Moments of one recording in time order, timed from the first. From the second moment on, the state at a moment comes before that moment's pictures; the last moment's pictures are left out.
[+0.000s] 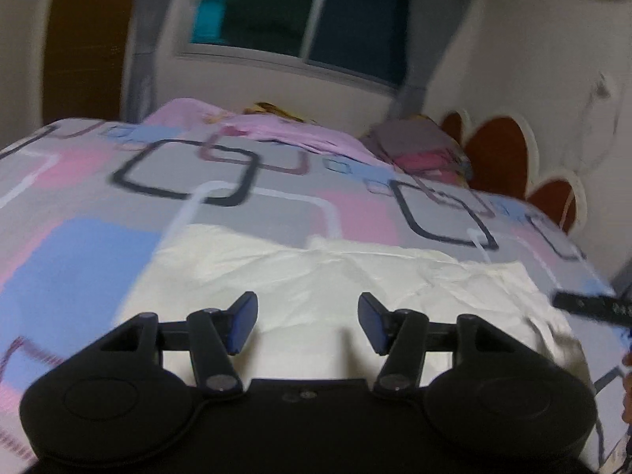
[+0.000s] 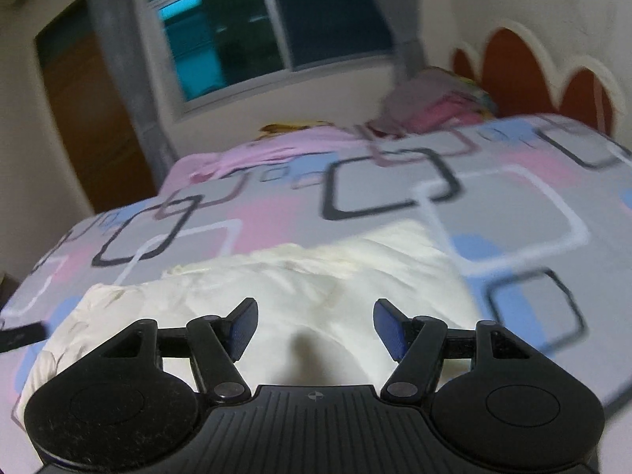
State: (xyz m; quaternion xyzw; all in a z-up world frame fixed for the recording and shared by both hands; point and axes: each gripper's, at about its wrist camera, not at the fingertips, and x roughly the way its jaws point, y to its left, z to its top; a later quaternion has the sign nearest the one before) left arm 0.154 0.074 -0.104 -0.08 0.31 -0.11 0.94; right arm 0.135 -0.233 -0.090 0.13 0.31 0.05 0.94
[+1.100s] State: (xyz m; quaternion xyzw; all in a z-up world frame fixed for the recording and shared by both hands) left arm 0.191 0.075 -0.143 -0.06 0.36 -0.01 0.93; right arm 0.183 -0.158 -0.131 0.05 0.32 0.09 0.94
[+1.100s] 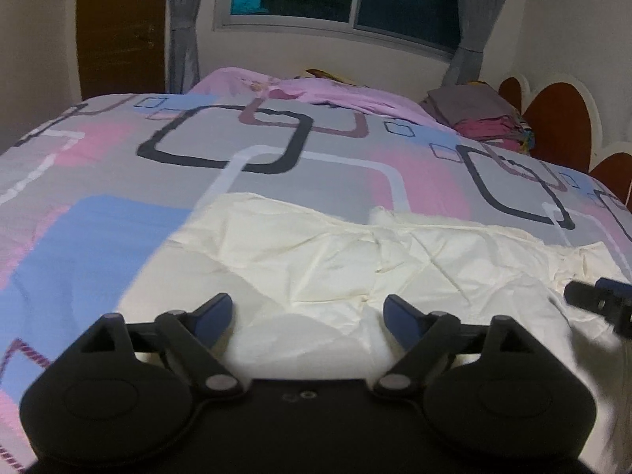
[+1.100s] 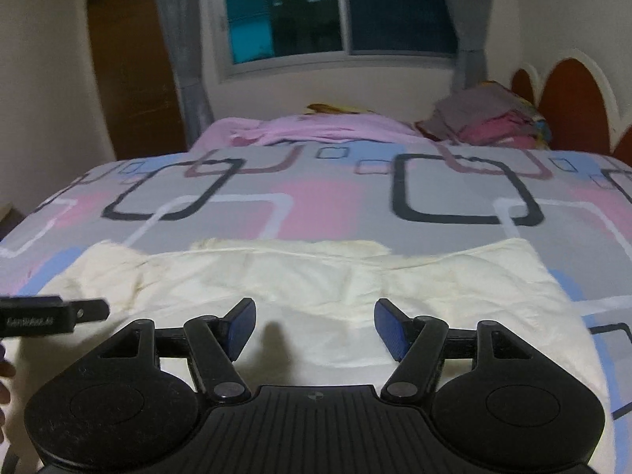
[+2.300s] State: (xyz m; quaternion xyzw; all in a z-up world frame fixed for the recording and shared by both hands) left arm 0.185 0.196 -0.211 -0.17 0.45 -0.09 0.87; right arm 0.171 -0.114 -0.199 0.00 0.39 0.07 0.92
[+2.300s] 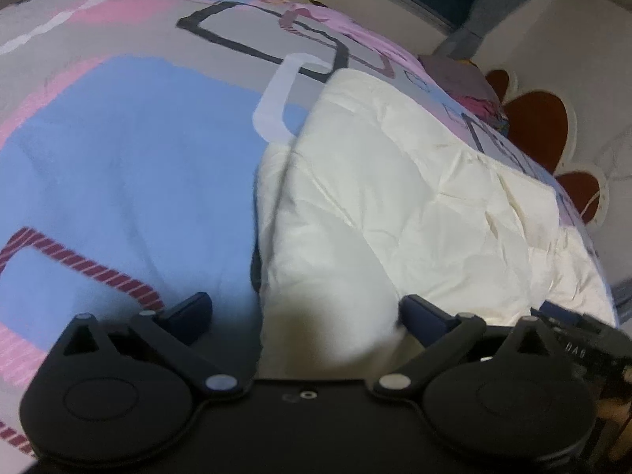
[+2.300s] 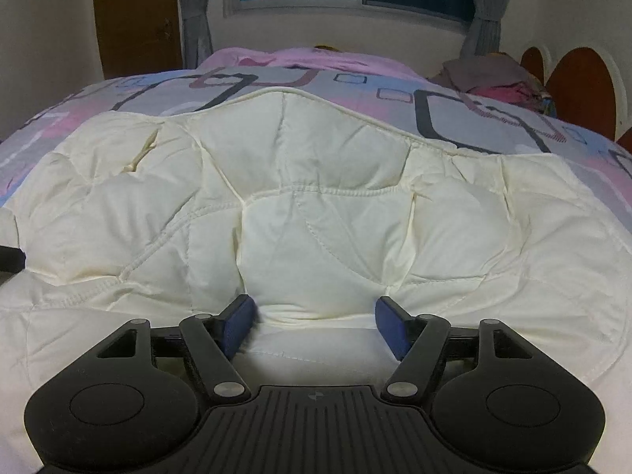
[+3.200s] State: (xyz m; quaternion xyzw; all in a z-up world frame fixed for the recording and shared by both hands) left arm 0.161 0.138 -0.115 -0.25 0.34 -0.18 0.89; right arm 0.175 -0.136 -0.194 0.03 0.40 0.12 0.91
